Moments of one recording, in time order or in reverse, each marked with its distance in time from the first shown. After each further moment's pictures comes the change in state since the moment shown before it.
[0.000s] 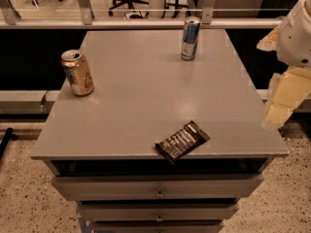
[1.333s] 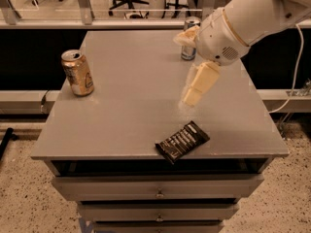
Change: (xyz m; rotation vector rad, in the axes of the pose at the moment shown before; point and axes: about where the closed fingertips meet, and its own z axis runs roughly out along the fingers) arm -0.155 -0.025 0.064 -0.095 -0.511 -0.212
